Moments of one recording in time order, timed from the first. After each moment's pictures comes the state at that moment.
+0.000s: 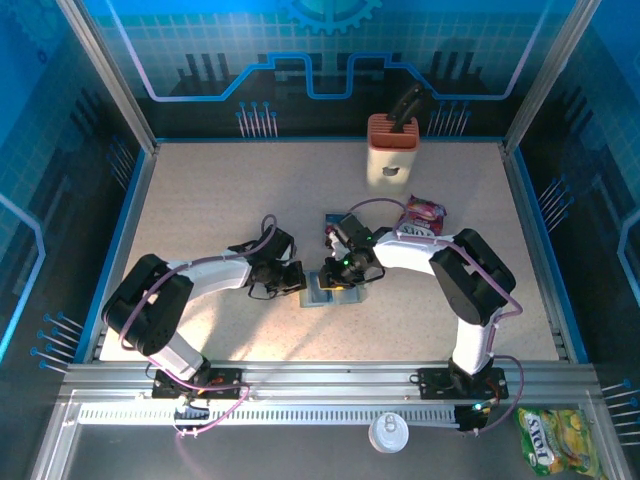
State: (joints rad) left arm -0.53 1.59 0.76 -0.30 0.34 -0.81; right arm 0.69 1.85 1.07 -0.44 -0.44 0.60
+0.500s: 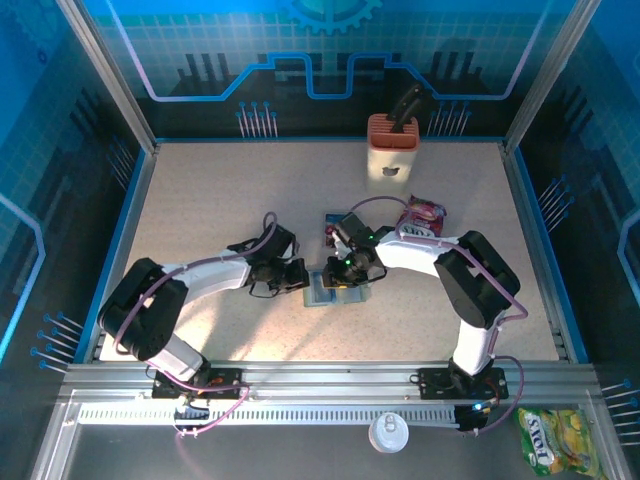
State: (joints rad) left arm -0.58 1.56 0.79 -0.30 0.35 -0.82; right arm 0.69 1.81 1.07 -0.47 -0.39 0.60
